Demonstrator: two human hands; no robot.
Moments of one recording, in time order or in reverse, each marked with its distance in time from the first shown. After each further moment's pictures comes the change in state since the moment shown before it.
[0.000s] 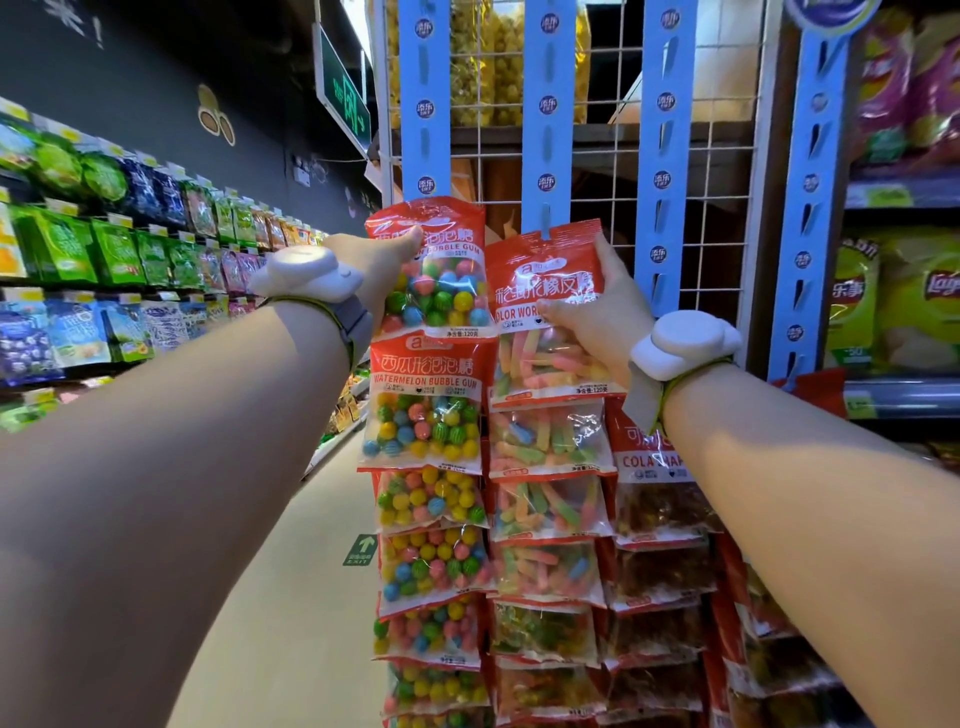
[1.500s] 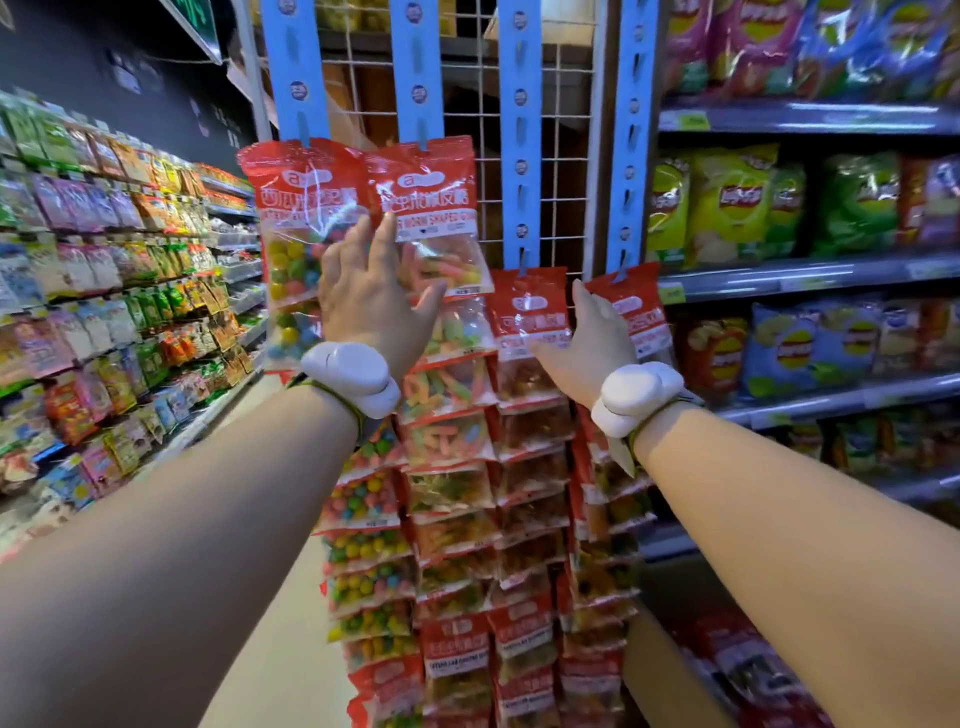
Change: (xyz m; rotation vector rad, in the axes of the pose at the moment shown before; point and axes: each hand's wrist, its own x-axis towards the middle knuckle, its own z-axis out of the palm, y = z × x) left_hand -0.122 -0.085 0.037 0.525 0.010 0.763; right_hand -0.131 0.054 -0.063 -0.856 0.147 0.210
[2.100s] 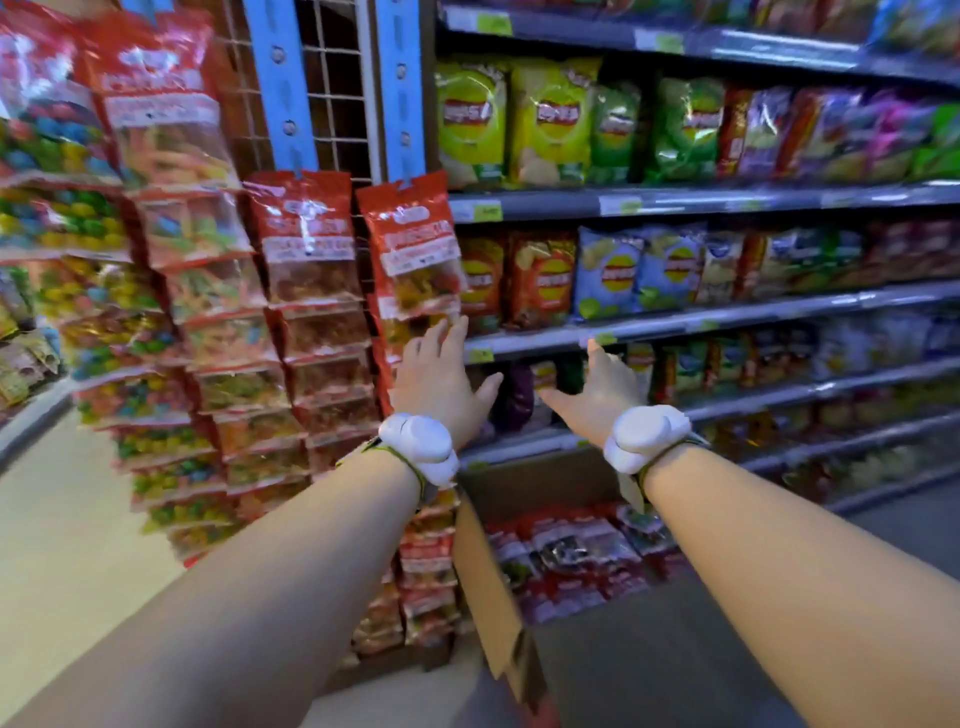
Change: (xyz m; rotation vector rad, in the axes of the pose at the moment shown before) left_hand -0.204 0.270 0.102 -0.099 -0.510 0.025; right_hand -0.100 0.282 -0.129 -0.168 -0.257 0.254
